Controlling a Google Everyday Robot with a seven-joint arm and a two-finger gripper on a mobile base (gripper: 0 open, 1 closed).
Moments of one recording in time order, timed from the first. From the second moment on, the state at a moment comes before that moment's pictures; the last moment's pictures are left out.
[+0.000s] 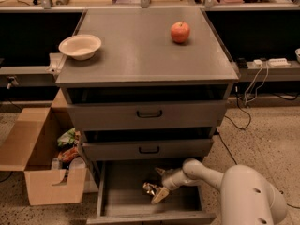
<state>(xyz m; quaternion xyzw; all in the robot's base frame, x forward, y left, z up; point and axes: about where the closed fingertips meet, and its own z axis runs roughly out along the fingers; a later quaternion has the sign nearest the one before) 0.576 -0.047 0.184 -0.59 0.70 0.28 0.29</state>
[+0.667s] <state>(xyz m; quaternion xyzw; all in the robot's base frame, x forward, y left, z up) 0.586 -0.043 0.149 -0.58 0.72 0.26 0.29</state>
